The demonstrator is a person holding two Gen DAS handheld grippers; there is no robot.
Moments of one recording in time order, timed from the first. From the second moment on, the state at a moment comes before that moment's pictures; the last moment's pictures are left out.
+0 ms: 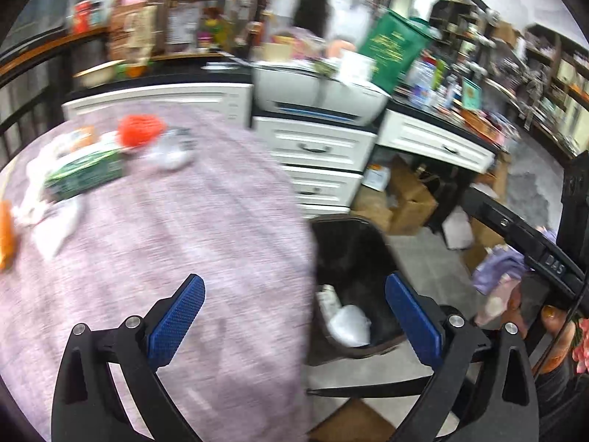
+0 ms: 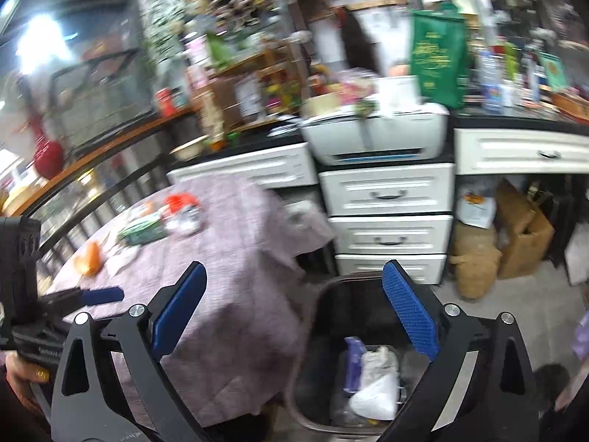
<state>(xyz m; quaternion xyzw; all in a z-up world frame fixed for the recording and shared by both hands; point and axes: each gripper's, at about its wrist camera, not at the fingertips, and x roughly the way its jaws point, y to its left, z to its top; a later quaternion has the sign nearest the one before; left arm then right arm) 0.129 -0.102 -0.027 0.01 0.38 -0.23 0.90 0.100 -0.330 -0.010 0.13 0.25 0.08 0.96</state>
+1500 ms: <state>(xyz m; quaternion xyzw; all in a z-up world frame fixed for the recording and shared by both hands) 0.247 0.177 -0.054 -0.12 0.41 0.09 0.90 0.300 0.040 -0.056 -0.13 0.42 0.32 0.84</state>
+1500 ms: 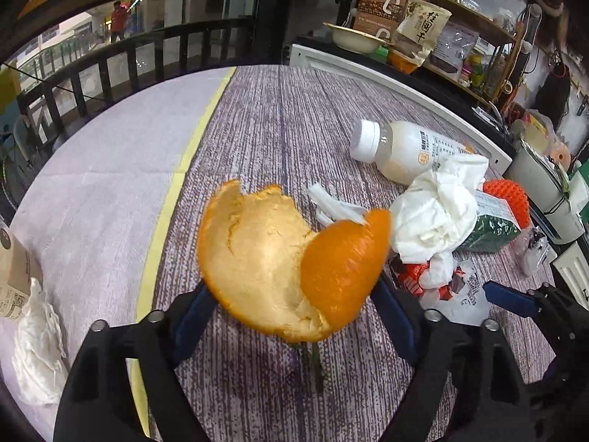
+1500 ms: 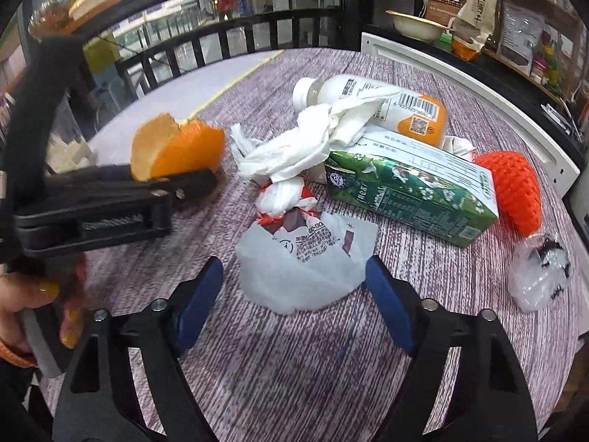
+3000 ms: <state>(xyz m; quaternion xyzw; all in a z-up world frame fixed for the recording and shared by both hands) 0.106 0.036 -0.010 -0.10 0.30 -0.09 0.95 0.152 -0.213 -0.007 0.04 0.32 0.24 0.91</state>
